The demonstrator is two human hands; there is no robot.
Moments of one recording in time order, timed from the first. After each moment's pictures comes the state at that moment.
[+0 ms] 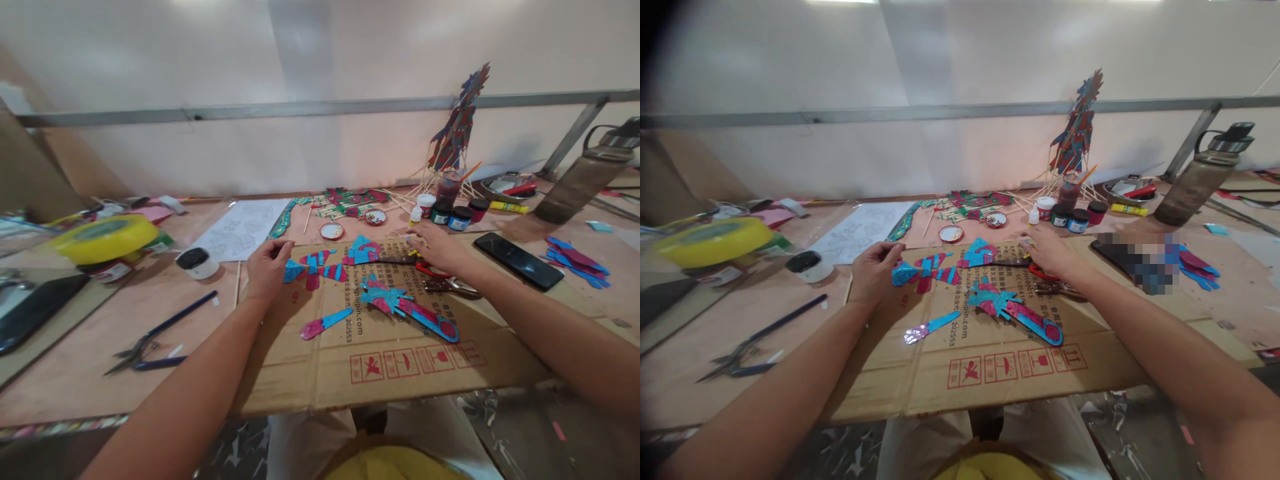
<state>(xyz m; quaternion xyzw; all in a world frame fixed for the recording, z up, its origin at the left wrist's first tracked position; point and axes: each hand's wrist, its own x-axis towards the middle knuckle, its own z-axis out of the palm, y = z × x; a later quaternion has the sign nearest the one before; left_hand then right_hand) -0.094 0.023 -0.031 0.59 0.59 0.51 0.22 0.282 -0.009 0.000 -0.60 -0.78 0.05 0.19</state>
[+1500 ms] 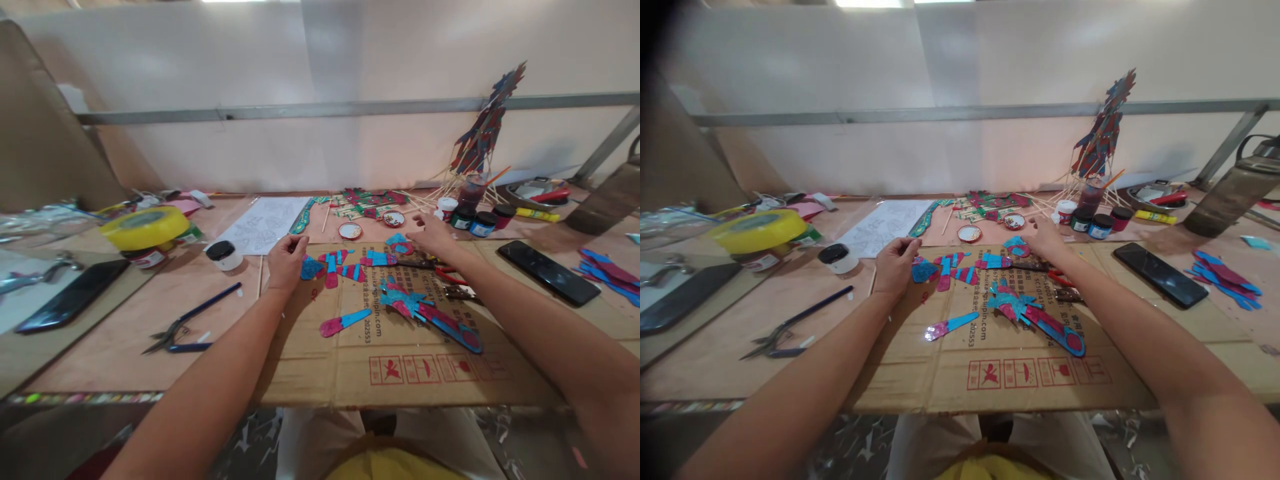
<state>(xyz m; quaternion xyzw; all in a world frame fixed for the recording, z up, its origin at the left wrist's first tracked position) -0.100 0.035 -0.040 0.56 0.59 0.54 0.21 0.243 0.043 -0.004 -0.69 -0.66 0.11 0.29</state>
